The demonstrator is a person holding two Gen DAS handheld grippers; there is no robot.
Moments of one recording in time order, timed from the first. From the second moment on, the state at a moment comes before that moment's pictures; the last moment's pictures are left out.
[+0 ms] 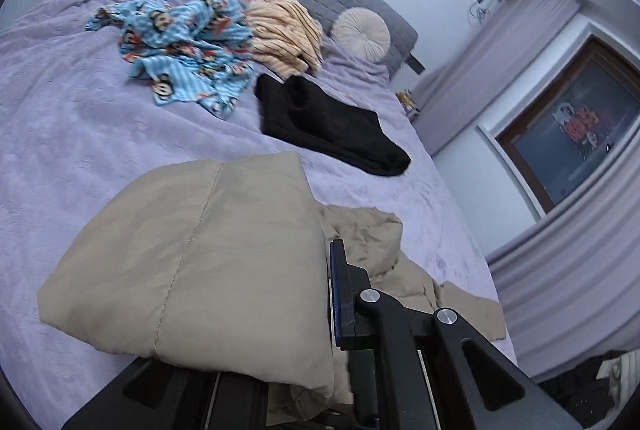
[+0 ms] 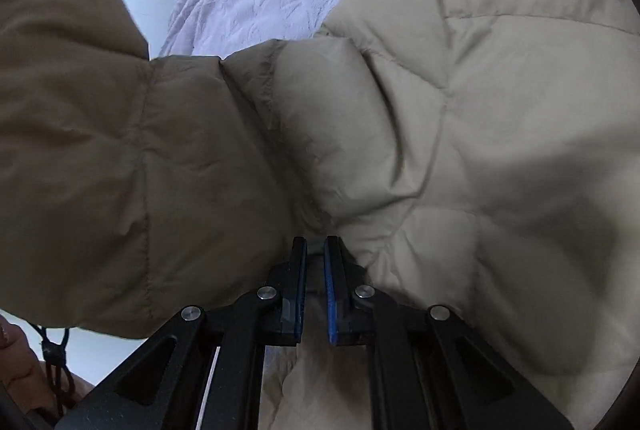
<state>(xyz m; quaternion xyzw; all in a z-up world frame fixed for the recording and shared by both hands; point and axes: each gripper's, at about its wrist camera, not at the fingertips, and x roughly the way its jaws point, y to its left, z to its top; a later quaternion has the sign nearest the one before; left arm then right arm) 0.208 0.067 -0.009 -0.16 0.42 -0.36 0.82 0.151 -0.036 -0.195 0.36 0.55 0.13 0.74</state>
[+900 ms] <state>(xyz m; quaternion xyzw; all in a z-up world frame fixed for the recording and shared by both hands) 0.096 -0.001 -0.088 0.09 0.45 -0.24 0.85 -0.002 -0.257 -0.126 0.28 0.52 -0.07 0.80</state>
